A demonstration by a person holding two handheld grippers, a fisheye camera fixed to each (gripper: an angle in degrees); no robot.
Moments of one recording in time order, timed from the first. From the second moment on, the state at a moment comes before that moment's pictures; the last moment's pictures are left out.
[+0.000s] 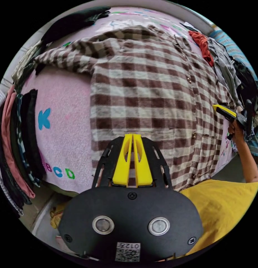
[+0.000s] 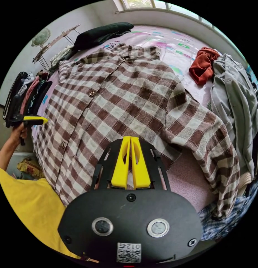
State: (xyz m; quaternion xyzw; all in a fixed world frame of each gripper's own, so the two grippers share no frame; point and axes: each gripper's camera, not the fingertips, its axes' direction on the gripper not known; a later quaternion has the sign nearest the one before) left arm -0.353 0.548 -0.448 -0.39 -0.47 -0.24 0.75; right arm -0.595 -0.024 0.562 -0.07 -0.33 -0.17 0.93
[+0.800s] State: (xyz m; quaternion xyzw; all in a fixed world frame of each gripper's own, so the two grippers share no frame) left arm -0.237 0.577 -0.577 -0.46 -0.38 -0.15 0.79; right arm -0.701 0.190 0.509 -0.20 -0.46 -0.11 0.86
